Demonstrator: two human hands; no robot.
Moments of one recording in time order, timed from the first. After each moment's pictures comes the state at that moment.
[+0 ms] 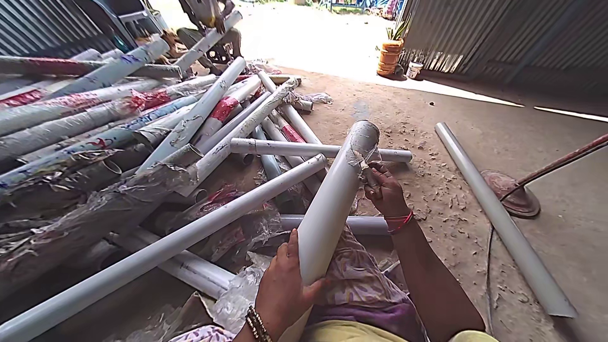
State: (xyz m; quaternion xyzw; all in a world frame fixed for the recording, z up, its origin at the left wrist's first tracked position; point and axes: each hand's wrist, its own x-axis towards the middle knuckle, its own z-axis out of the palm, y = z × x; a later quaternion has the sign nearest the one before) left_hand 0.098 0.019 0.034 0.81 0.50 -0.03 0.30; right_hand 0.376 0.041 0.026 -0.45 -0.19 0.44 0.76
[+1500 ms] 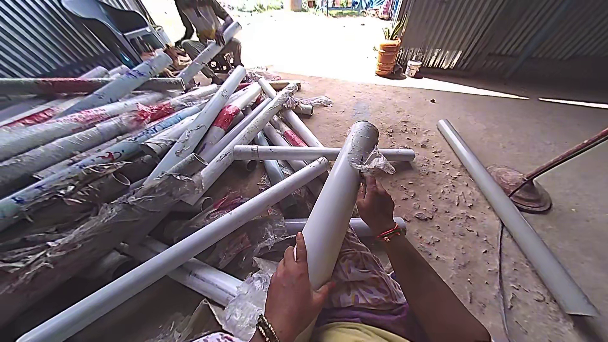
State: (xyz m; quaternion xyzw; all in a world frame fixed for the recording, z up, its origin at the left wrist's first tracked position) left_hand 0.106 0.012 0.038 0.81 0.51 -0.03 0.27; right_hand 0.330 0.031 0.027 -0.85 -0.43 0.00 0.29
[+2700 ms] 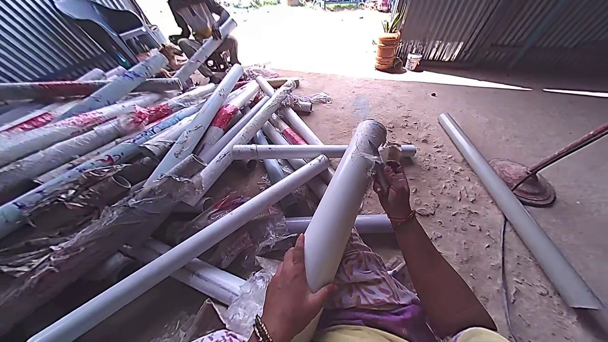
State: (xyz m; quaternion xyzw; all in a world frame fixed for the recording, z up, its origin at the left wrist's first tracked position) left_hand 0.099 0.017 0.029 0.81 0.49 0.03 0.32; right_hand 0.396 0.042 -0.005 -0.43 -0.29 0.27 0.81
